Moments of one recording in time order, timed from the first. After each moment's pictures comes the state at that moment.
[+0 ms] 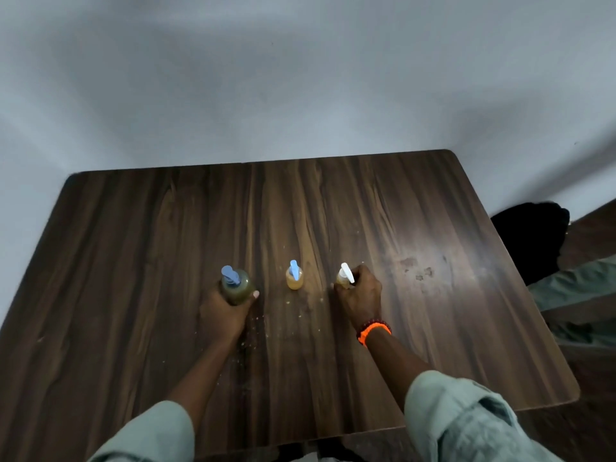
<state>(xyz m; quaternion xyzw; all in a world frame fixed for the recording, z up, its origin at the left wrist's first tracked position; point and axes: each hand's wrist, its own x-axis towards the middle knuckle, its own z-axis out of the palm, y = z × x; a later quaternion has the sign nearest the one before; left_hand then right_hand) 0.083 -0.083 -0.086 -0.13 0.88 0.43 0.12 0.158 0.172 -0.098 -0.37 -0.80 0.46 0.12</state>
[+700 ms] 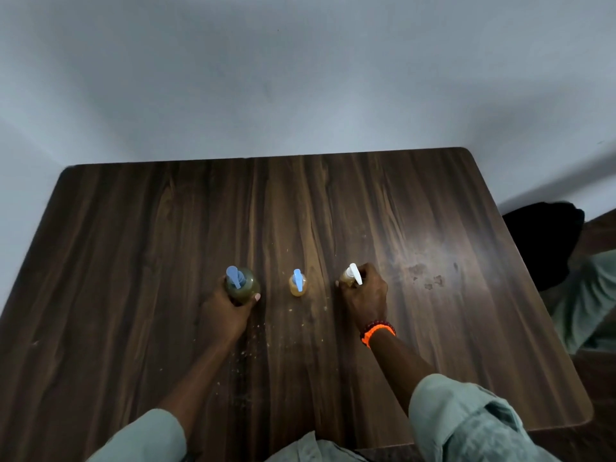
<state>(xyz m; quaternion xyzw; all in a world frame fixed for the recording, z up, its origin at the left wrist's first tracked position) 0.054 -0.085 -0.117 -0.07 0.90 0.41 0.13 0.134 0.184 -0.113 -0.38 -0.80 0.46 0.08</state>
